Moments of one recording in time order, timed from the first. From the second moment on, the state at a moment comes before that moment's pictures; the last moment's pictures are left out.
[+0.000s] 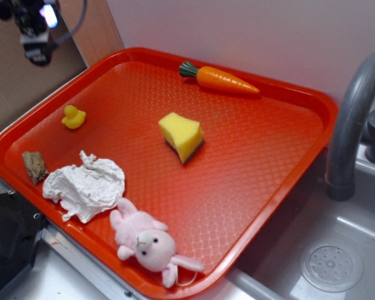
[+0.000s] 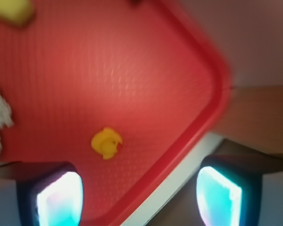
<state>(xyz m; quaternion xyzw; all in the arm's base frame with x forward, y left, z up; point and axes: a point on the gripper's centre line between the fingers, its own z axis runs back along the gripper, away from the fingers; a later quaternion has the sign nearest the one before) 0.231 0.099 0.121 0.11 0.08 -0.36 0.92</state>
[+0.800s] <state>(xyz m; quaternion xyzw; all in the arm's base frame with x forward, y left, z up) 0.204 0.109 0.048 0.04 0.13 -0.39 0.91</state>
